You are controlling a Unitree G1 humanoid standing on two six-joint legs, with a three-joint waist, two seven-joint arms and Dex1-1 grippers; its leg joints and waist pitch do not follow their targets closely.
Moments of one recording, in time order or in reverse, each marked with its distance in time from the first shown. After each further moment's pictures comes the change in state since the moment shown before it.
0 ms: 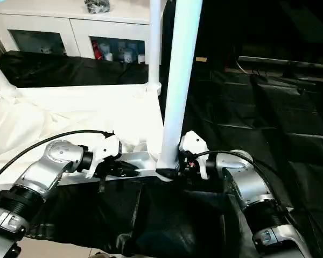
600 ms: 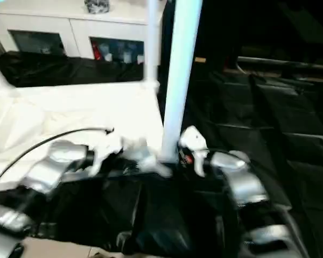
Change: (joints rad) left arm -0.022 -0.076 0.030 0.038 0.034 0.056 0.175; right arm -0.002 0.113 -0.063 0.061 -0.042 0.010 -0.273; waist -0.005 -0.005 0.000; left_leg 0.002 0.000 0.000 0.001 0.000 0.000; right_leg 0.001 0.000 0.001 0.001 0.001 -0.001
